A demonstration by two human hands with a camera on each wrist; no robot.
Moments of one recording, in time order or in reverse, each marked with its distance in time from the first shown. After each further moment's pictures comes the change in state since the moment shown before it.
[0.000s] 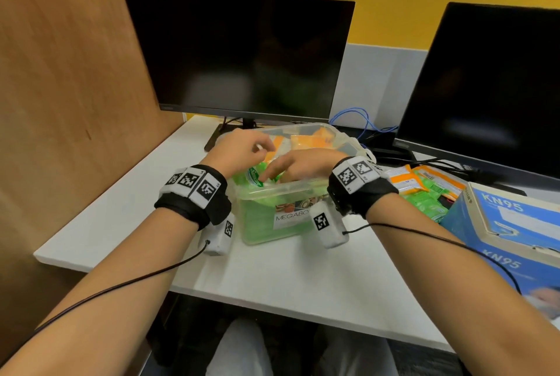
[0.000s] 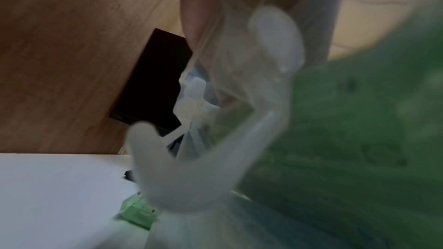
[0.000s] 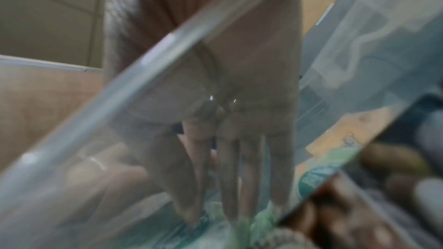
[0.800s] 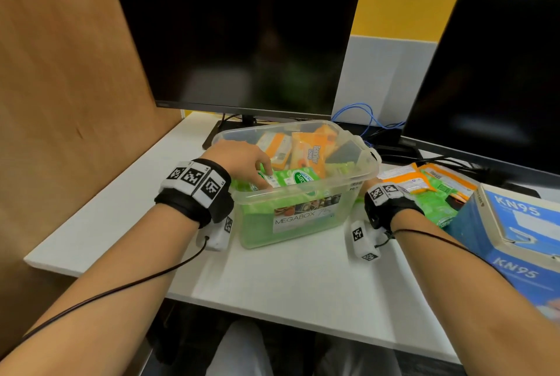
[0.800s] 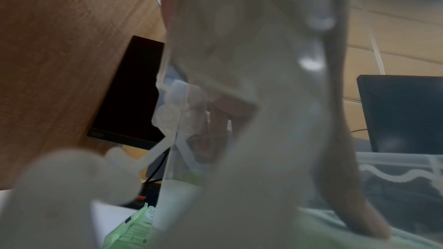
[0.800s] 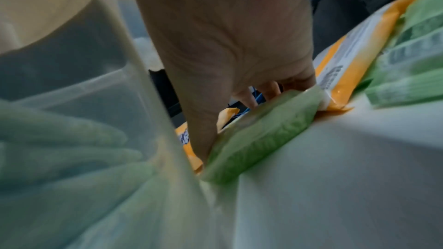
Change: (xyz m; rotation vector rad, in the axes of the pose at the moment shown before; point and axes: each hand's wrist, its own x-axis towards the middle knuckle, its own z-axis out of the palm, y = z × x) left_hand 0.008 0.006 -0.003 0.439 -0.487 -0.036; right_hand -0.060 0.089 0.027 -0.359 0.399 0.577
